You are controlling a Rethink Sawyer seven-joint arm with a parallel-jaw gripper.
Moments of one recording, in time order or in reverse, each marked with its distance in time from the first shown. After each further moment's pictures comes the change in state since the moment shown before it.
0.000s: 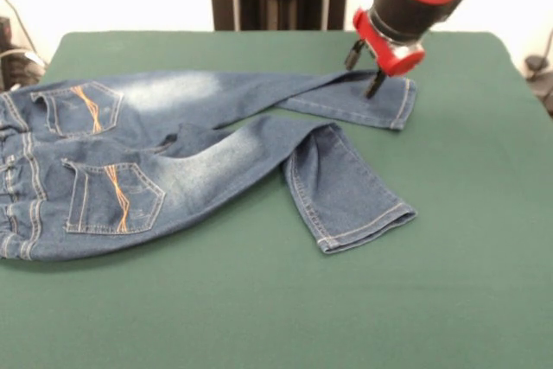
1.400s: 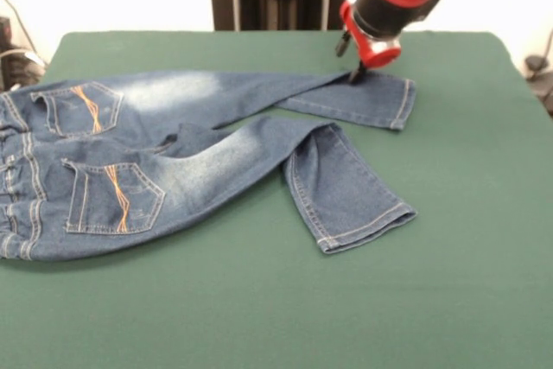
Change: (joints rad) arm 0.003 0.050 0.007 0.124 0.096 -0.059 0.000
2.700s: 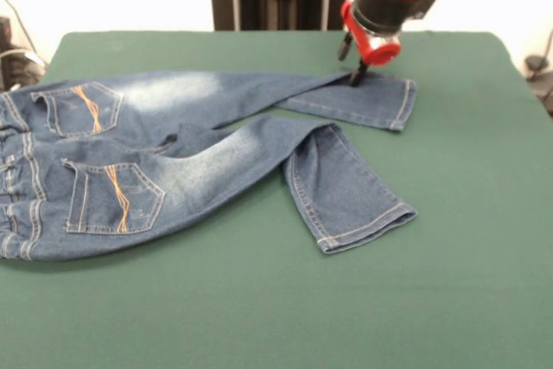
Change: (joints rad) arm -0.005 -0.050 0.039 0.110 0.074 -0.162 0.000
